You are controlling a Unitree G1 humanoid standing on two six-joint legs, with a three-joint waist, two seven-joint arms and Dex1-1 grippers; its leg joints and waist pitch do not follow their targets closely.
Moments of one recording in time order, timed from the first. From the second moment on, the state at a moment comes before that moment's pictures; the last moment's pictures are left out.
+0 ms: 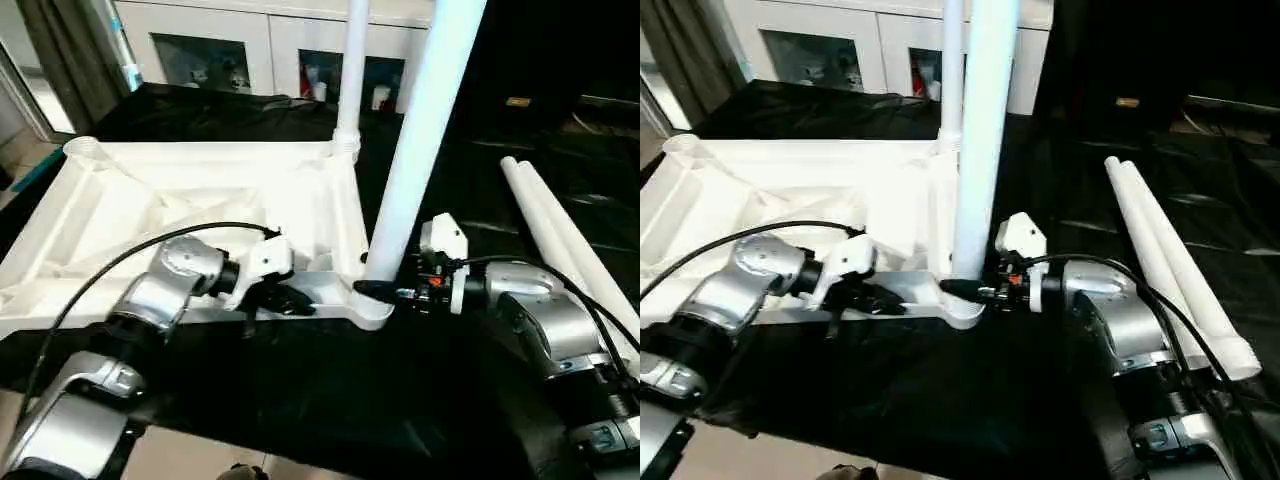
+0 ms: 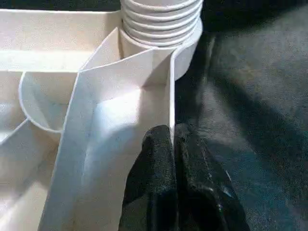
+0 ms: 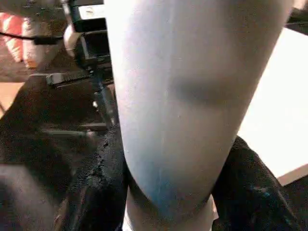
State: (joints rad) left arm -0.68 0.41 -0.34 0.64 0.00 0.02 -1.29; right arm -0.44 -0.39 0.15 0.32 0.25 0.18 1.09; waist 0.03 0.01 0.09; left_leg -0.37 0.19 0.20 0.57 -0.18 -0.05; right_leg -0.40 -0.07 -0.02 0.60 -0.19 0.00
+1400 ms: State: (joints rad) left arm -0.89 0.16 -0.27 0.84 0.11 0.30 -0.76; right arm -0.72 -0.01 -0.04 0.73 0.07 0.17 0.14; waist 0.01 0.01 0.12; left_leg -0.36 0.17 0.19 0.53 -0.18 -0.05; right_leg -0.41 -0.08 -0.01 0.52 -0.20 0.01
